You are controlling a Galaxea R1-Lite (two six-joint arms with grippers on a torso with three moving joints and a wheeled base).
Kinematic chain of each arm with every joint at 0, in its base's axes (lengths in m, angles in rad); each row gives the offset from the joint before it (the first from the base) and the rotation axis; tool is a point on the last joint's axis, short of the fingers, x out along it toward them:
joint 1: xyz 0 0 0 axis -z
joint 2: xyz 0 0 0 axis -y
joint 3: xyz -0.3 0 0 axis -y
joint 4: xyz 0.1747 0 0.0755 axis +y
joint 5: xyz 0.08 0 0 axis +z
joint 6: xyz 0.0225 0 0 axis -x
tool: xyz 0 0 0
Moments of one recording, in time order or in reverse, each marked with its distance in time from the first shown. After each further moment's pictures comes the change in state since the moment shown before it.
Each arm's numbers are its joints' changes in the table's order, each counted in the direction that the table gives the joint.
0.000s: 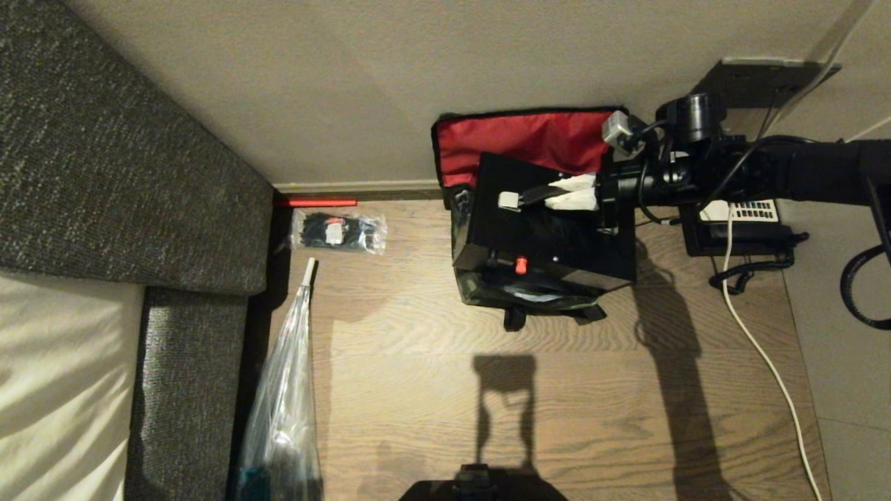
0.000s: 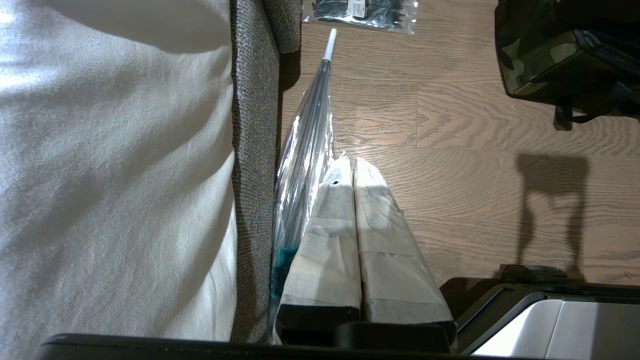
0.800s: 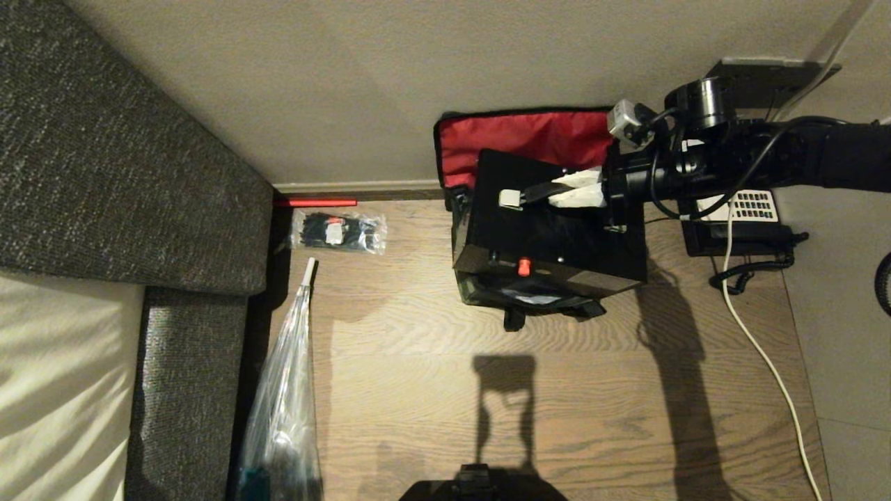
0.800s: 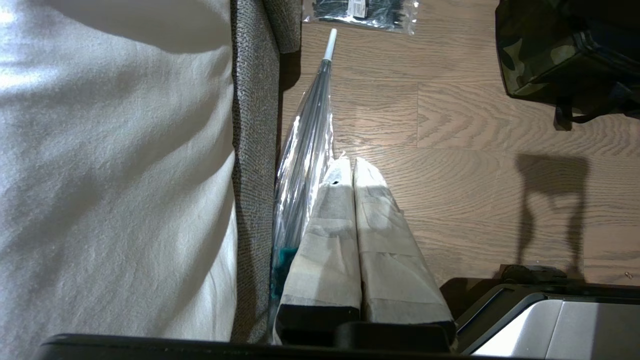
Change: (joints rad) left arm 0.000 0.000 0.000 0.000 0.000 0.000; right arm -0.017 0.081 -0.031 0.099 -0.036 0.074
